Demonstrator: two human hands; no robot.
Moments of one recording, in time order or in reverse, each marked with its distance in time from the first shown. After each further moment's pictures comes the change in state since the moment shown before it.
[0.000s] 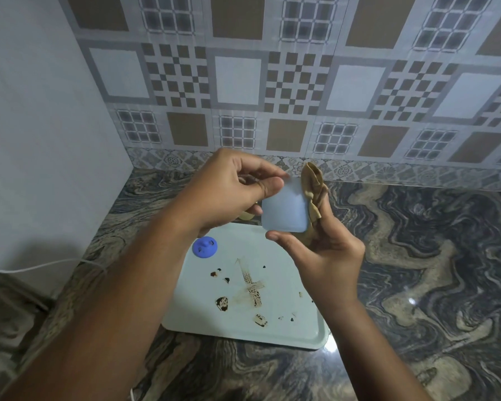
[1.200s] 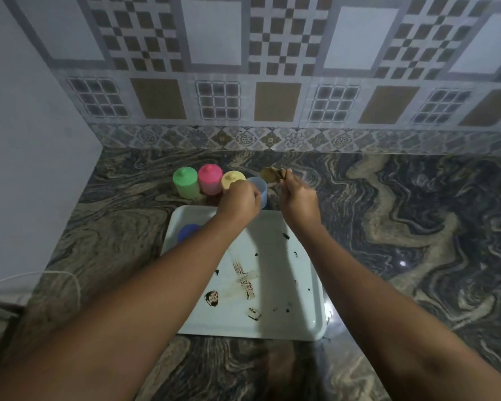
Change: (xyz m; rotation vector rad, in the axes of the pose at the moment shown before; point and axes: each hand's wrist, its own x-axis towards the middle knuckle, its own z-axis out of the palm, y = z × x) left_hand 0.114 -0.214 0.086 0.727 0.034 -0.115; right_hand 0.078 0.215 0.025 -0.766 -0.181 0.065
